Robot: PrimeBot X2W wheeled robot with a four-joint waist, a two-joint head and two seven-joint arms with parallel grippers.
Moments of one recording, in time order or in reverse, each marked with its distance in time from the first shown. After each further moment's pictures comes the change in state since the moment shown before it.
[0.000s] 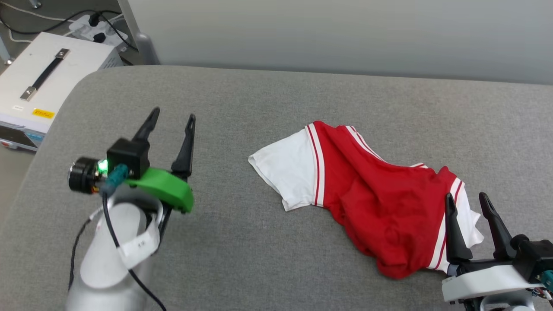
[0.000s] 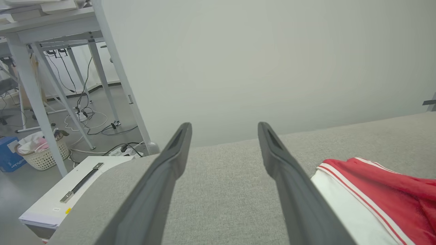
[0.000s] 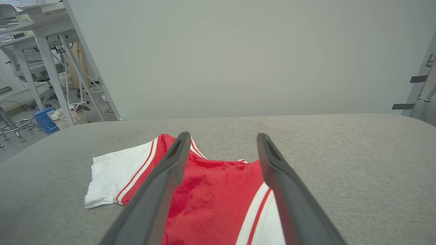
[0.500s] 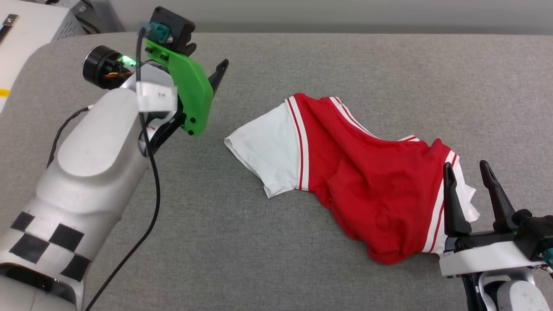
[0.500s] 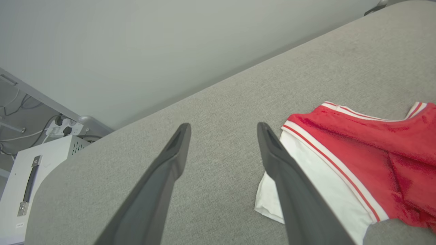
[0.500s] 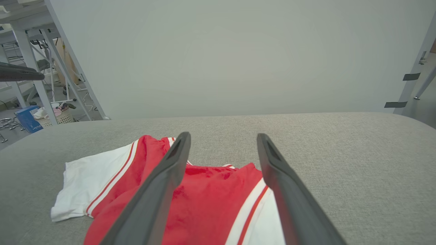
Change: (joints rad) left arm -0.565 0.191 -0.553 0.174 -0.456 -0.005 0.531; right arm -0.086 0.000 0.016 -0.041 -0.022 0.000 0.000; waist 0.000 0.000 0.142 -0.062
